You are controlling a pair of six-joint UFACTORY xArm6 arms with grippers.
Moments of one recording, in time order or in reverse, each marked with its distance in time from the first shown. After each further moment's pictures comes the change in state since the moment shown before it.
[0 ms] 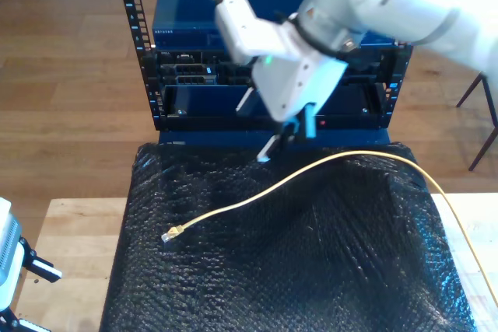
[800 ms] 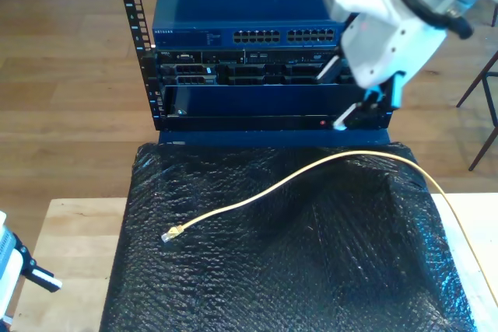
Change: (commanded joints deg) left arm 1.1 -0.1 0.0 0.4 2.6 4.0; right arm -14.1 -6.1 0.5 1.0 6.5 -1.1
